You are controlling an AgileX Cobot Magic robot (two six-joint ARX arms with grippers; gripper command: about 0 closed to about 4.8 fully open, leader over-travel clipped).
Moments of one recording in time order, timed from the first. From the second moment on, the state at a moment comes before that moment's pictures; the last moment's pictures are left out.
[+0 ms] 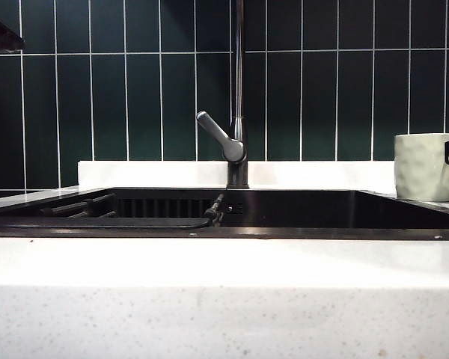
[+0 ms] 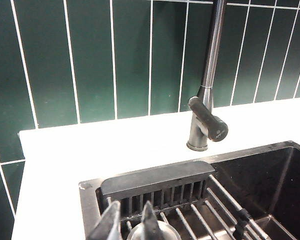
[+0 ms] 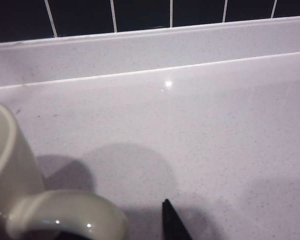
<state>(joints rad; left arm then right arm) 0.00 0.87 0.38 0.59 0.38 -0.02 -0.16 1.70 0.56 1.00 0.11 0.05</state>
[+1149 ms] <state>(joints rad) 0.00 0.92 0.53 0.45 0.57 -0.08 -0.13 1.46 0.56 0.93 -0.02 0.11</state>
